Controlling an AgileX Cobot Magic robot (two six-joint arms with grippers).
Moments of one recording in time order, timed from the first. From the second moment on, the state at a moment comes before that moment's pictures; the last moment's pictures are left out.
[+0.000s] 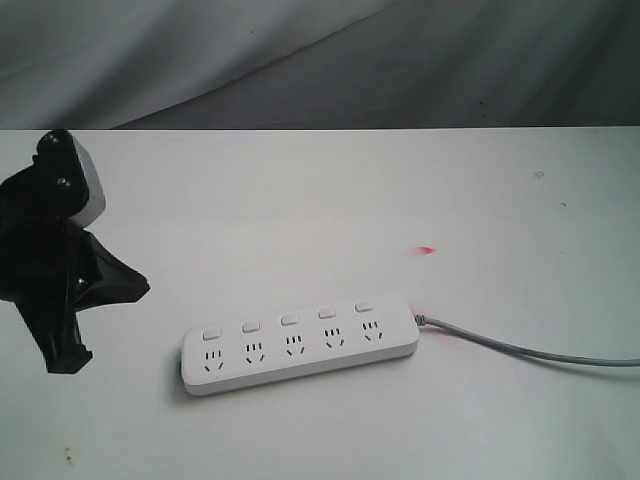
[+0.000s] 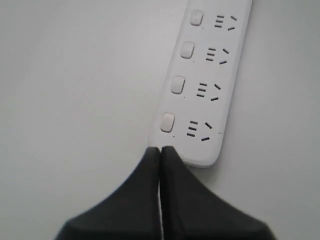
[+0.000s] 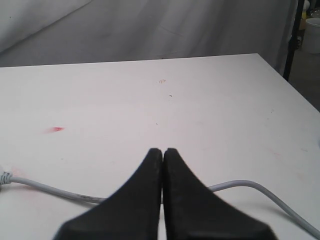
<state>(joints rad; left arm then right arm) -0.04 1.37 -0.74 -0.77 0.69 1.49 -0.09 0.01 0.00 0.00 0.34 0.03</state>
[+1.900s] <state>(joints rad) -0.04 1.93 -0.84 -1.11 0.75 2.09 -0.09 0.01 0.00 0.00 0.34 0.03</state>
